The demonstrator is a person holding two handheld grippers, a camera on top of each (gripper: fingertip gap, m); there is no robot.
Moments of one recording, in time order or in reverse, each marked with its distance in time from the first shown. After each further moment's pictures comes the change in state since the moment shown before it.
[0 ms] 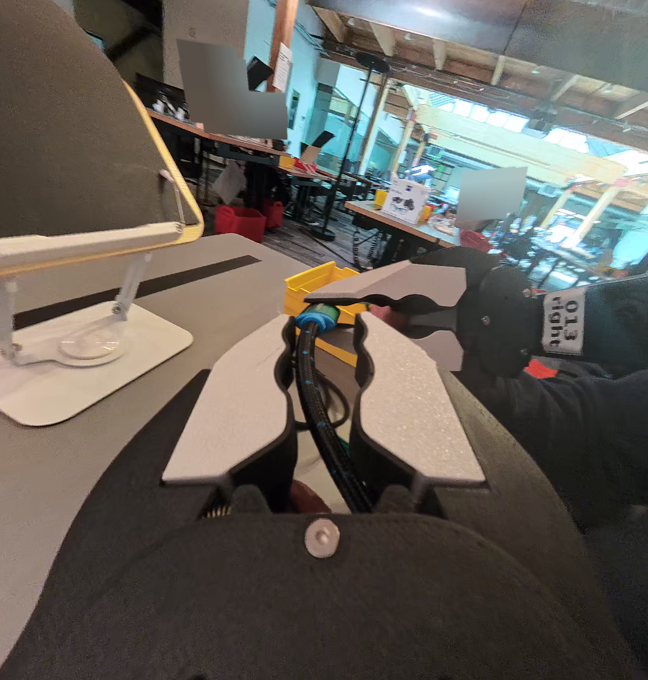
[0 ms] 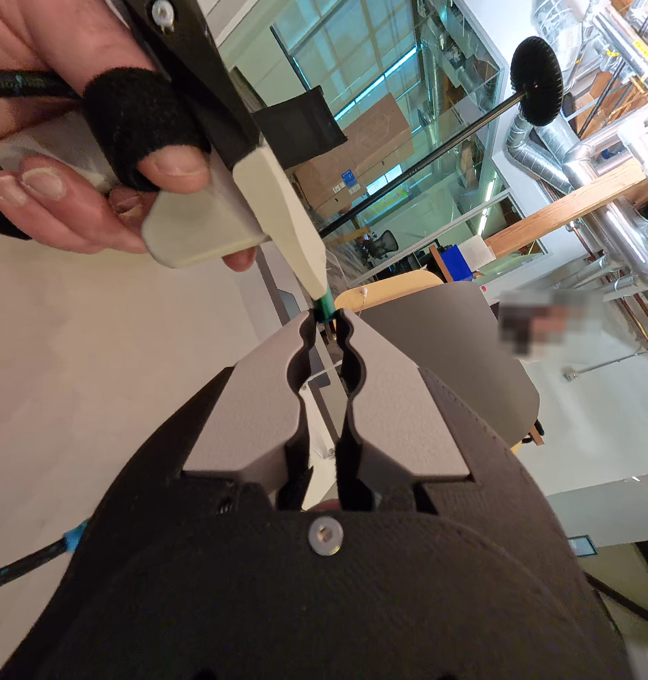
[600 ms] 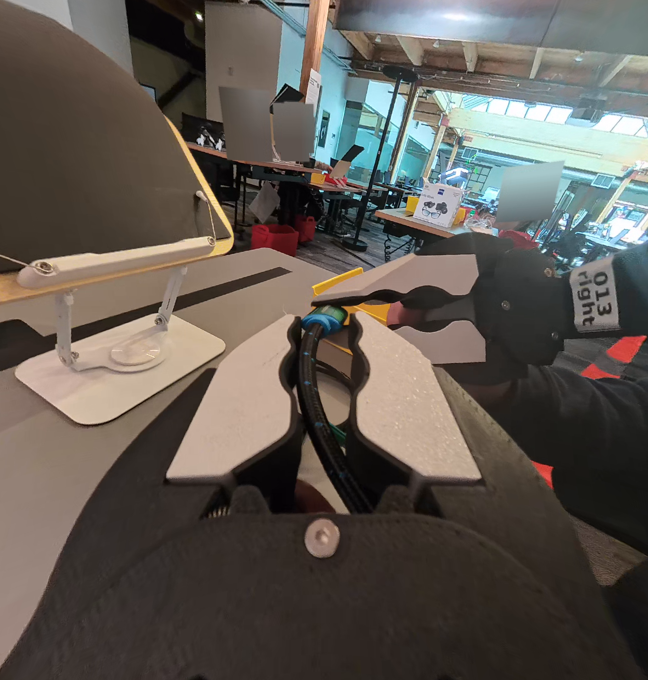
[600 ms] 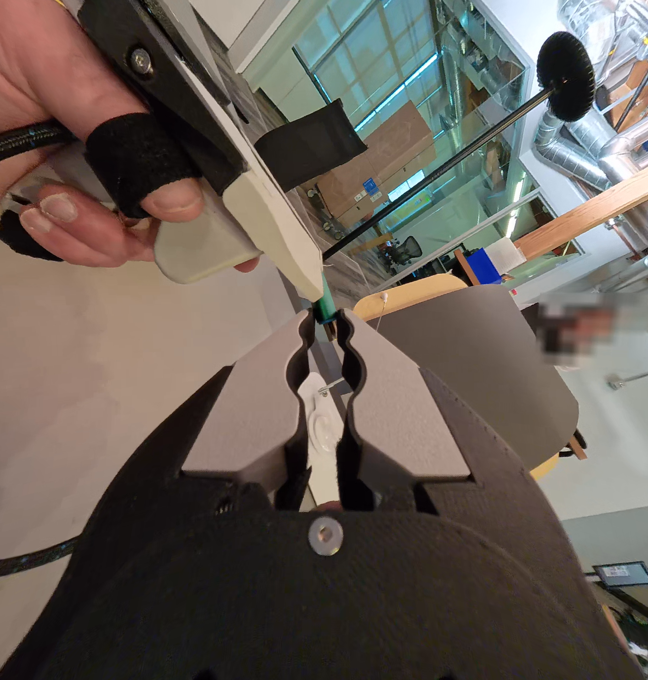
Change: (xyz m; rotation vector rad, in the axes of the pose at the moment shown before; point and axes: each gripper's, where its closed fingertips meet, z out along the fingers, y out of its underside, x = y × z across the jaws) left arm -0.004 0.003 -0.005 0.040 -0.087 0.088; right arm -0.008 -0.002 0.001 0.026 -0.068 0.051
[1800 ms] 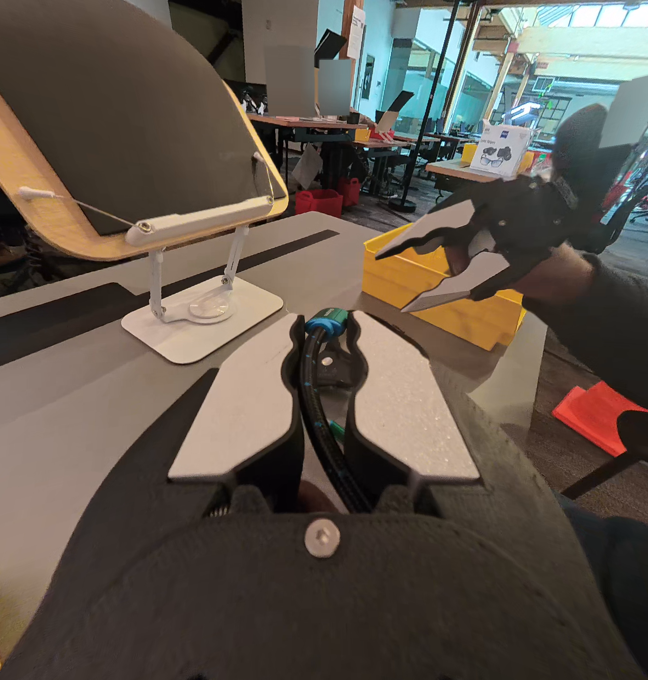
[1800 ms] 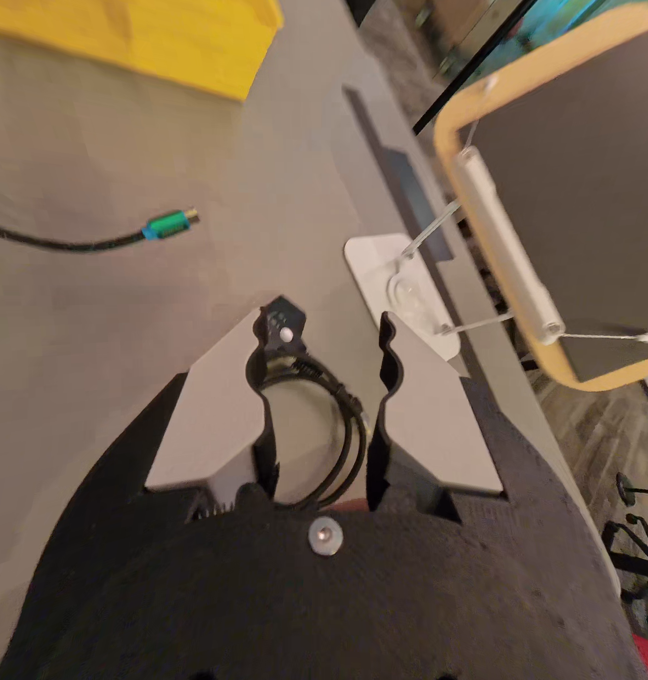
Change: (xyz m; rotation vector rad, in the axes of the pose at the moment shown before) left arm -0.037 0.020 -0.046 -0.104 -0.122 0.091; right arm -0.011 0.123 -0.045 -0.346 -0.312 0.259
